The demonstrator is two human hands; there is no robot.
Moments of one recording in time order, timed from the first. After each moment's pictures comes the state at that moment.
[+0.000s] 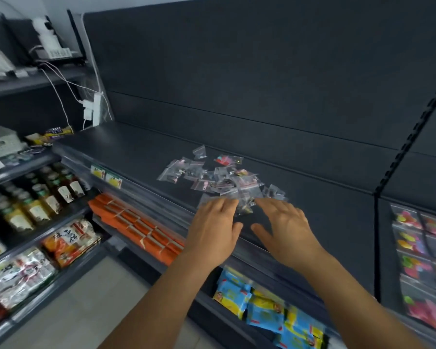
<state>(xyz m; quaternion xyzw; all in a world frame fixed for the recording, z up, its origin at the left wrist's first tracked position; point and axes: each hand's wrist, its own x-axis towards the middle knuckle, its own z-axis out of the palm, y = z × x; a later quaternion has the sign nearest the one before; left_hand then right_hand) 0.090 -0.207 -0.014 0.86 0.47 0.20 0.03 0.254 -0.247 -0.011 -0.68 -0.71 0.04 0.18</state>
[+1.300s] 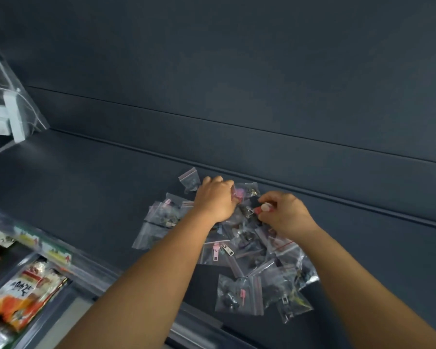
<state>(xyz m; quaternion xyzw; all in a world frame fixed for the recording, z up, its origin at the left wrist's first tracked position) 0.129 0.112 -0.056 0.87 0.48 0.08 0.09 0.266 0.005 -0.038 -0.79 -0.50 0.24 0.27</state>
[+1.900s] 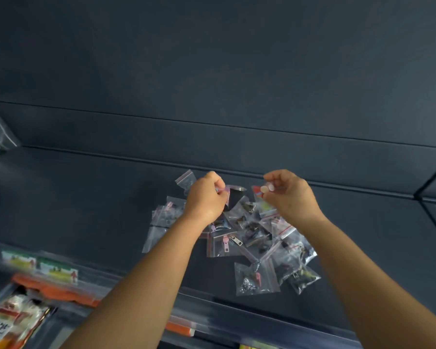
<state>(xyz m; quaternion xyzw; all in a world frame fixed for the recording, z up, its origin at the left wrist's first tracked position) 0.089 0.093 -0.028 0.80 0.46 0.25 0.29 0.236 -0.017 -0.014 -0.74 -0.39 0.22 0.50</state>
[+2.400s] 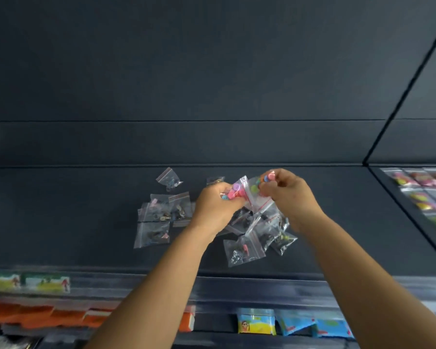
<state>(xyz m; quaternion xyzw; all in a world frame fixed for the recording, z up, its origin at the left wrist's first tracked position) 0.080 0.015 -0.017 0.73 0.37 0.23 0.53 0.207 -0.079 -0.008 -0.70 -0.26 0.25 0.62</state>
